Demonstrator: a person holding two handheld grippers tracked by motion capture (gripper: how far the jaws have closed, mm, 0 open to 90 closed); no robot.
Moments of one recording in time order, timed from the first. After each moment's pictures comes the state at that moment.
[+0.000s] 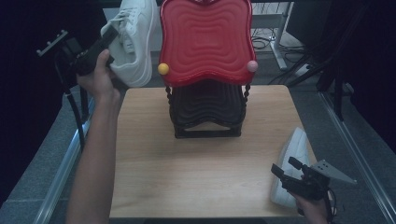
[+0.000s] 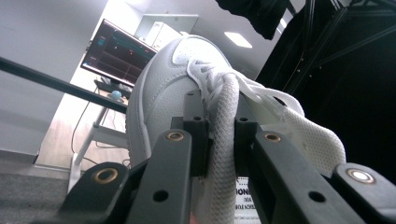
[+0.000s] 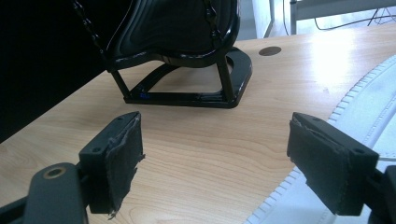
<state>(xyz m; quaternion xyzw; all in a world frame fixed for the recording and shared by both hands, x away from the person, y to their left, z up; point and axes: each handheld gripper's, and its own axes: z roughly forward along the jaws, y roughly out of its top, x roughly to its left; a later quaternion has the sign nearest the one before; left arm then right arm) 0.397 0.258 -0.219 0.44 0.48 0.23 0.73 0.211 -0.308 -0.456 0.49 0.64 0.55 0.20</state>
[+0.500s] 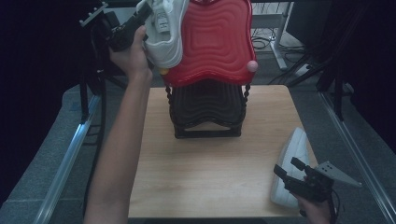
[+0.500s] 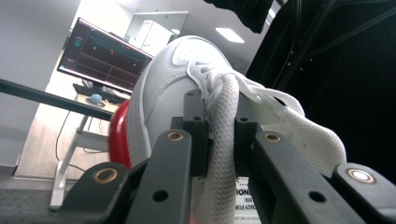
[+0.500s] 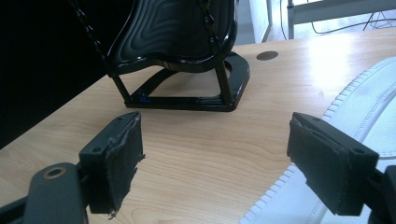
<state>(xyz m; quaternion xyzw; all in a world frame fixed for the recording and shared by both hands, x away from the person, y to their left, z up) 0.431 0.175 -0.185 0.46 0.46 0.24 0.72 0.205 -0.312 -0.451 0.49 0.64 0.55 0.21</state>
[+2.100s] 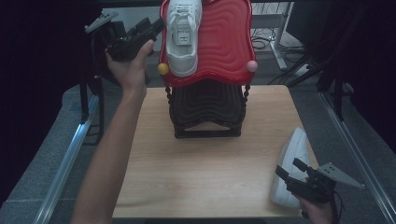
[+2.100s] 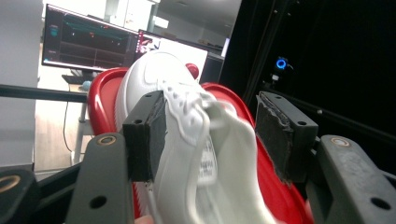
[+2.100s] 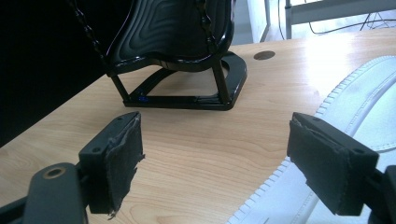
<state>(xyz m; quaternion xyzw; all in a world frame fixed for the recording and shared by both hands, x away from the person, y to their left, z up) 0.388 0.175 -0.188 0.56 0.41 0.25 0.67 0.202 -0.315 -0.450 0.50 0.64 0.55 0.21</state>
